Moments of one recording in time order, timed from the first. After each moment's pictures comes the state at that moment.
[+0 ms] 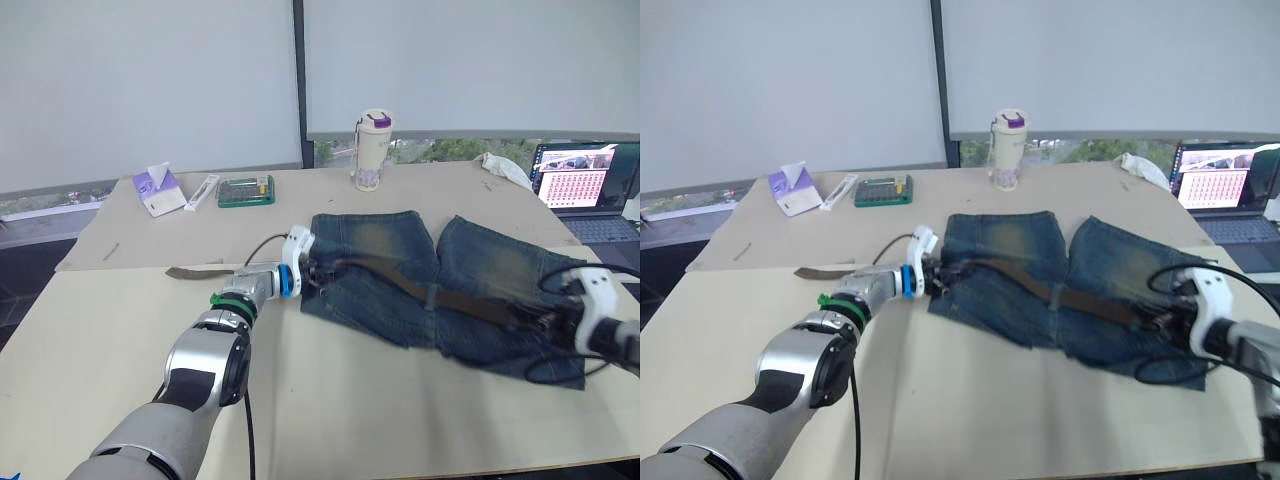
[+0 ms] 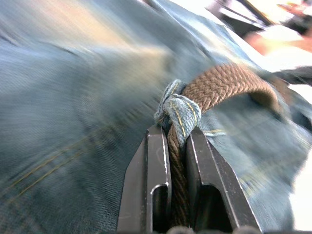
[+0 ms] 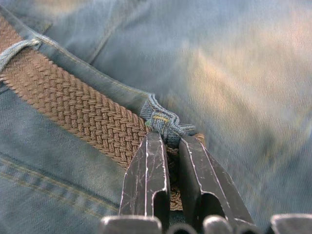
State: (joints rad) left arm -1.15 0.16 0.14 1.29 -0.14 0.15 -0.91; right arm -0.34 -0.85 -0.26 0.28 0.35 0.57 0.86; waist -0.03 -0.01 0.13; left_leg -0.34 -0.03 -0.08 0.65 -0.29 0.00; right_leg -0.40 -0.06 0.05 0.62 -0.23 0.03
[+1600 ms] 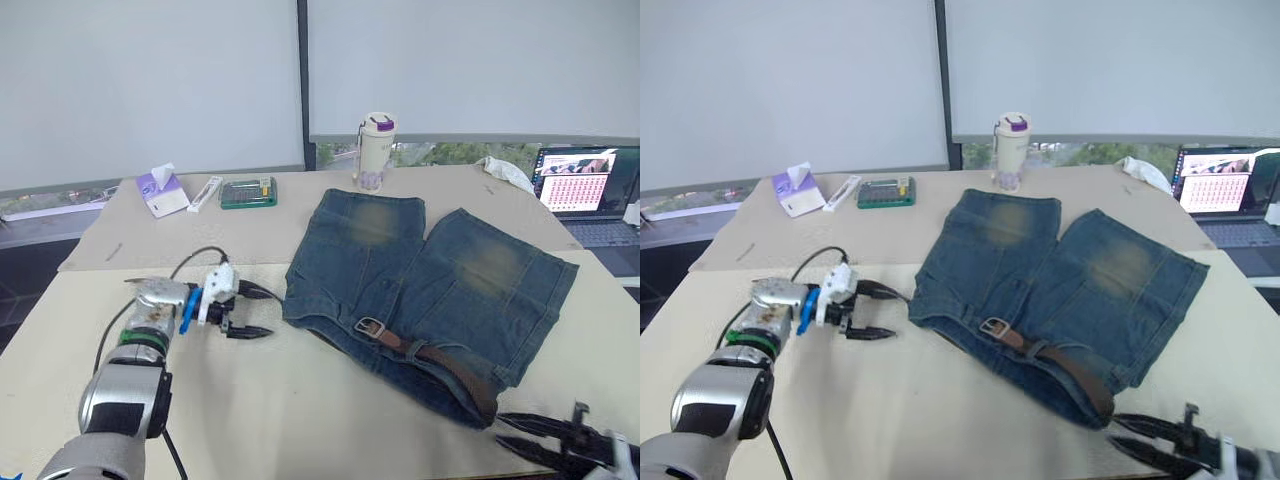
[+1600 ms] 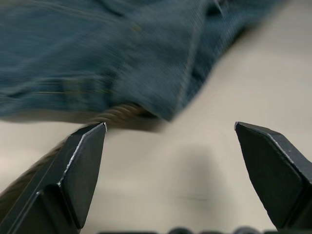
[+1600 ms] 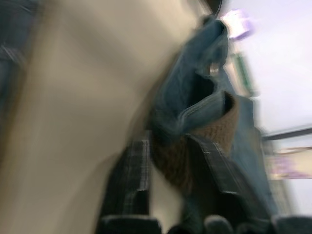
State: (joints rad) left arm -0.88 0.55 0.01 1.22 -0.10 -0.41 -1.60; right arm 0.35 -1.08 -0.08 0.58 -0.15 -1.59 0.47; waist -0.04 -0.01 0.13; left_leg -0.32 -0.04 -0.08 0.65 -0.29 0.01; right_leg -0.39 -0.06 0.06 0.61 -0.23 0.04
